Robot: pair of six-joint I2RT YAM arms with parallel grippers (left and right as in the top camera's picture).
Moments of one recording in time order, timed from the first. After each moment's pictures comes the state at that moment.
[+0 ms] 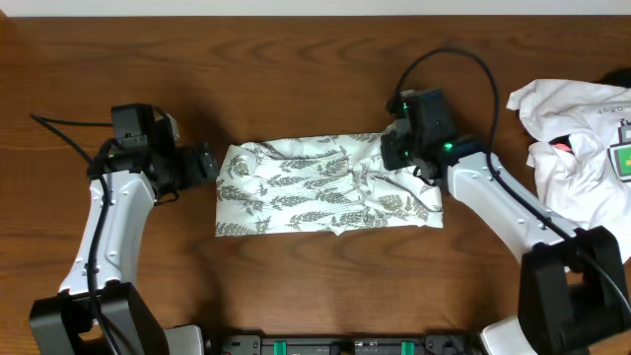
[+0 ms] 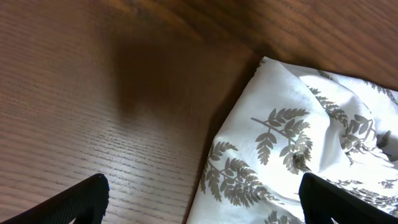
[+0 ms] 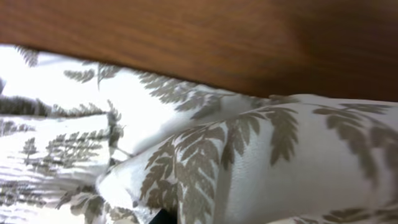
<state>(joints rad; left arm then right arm) 0.18 1.49 1.01 -0.72 0.18 -0.20 0.36 1.69 1.07 -0.37 -0.08 0.14</state>
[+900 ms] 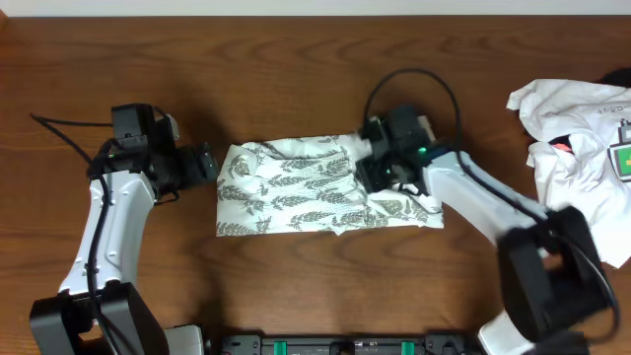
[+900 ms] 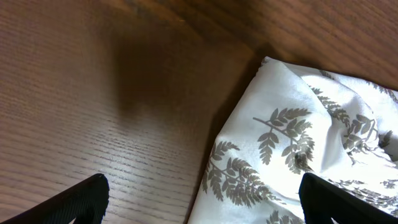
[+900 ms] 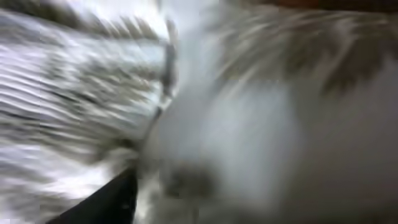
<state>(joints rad) 0.18 1.49 1.01 -0.72 0.18 -0.20 0.43 1.72 1.07 -0.45 -0.16 0.04</state>
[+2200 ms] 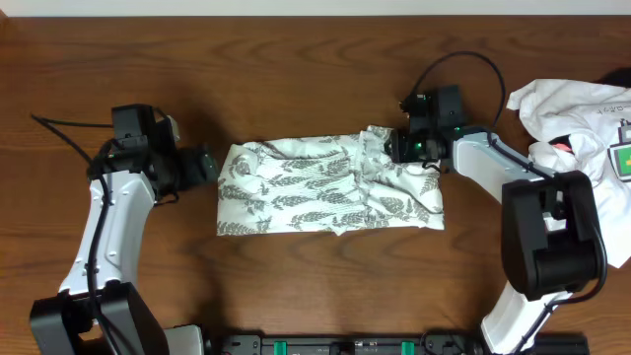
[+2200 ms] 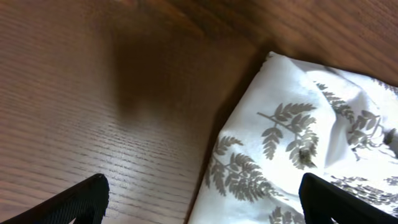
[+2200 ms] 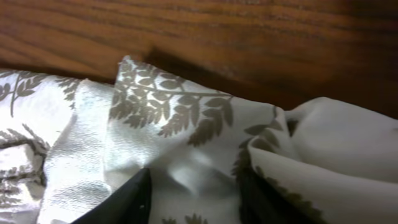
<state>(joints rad) 0.18 1.49 1.01 -0.73 0.18 -0.20 0.20 1.93 1.12 -0.29 -0.28 0.15</state>
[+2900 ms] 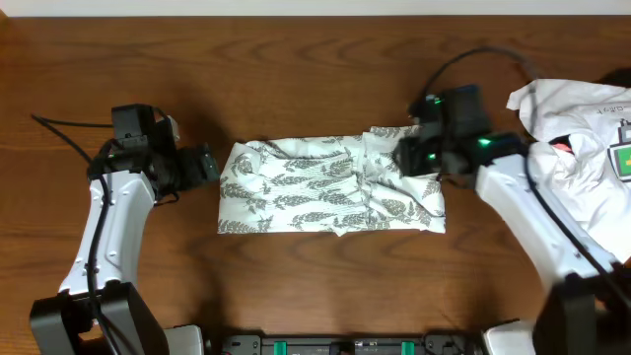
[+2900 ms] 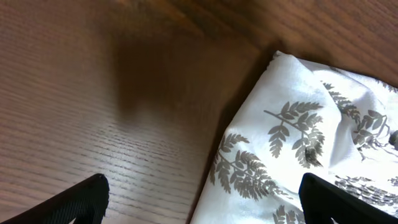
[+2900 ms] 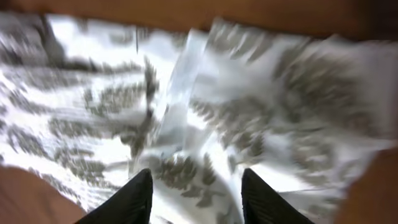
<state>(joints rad) 0.18 1.50 1.01 -0.73 0.18 -0.20 0.27 1.58 1.11 -0.65 -0.25 0.13</state>
